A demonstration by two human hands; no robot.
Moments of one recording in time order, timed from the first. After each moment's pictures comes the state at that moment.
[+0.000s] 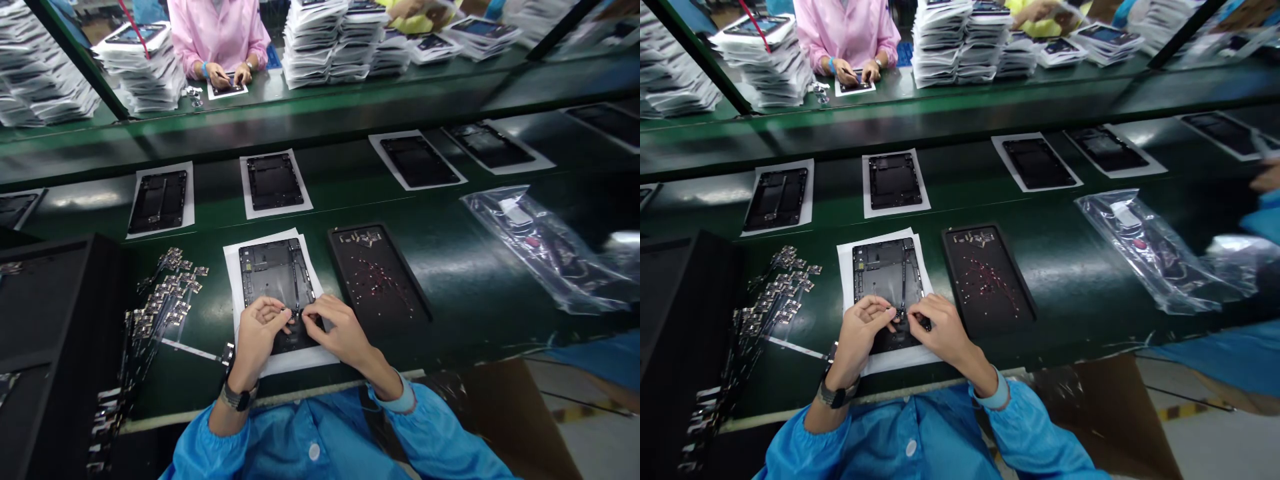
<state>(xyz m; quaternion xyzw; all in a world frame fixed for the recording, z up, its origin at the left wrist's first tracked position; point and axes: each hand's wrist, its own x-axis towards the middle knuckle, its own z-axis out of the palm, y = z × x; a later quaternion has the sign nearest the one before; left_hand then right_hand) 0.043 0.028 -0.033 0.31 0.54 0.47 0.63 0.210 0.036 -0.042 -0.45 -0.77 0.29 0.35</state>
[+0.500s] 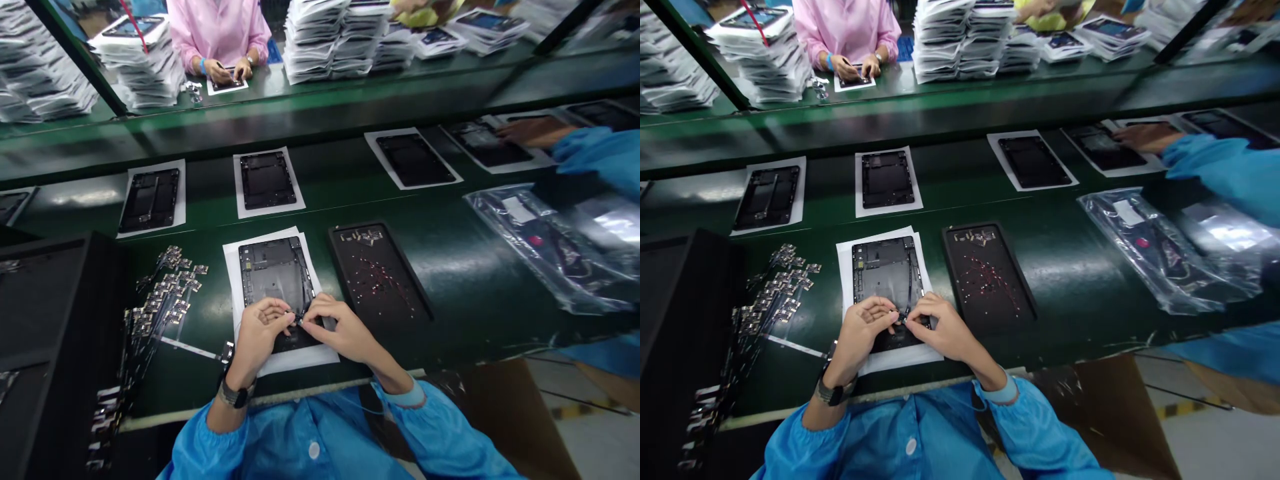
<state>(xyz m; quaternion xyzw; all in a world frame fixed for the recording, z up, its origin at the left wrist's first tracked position) 0.043 0.031 -0.022 0.32 0.54 0.43 0.65 0.220 0.043 -0.032 -0.41 -0.72 0.46 0.31</state>
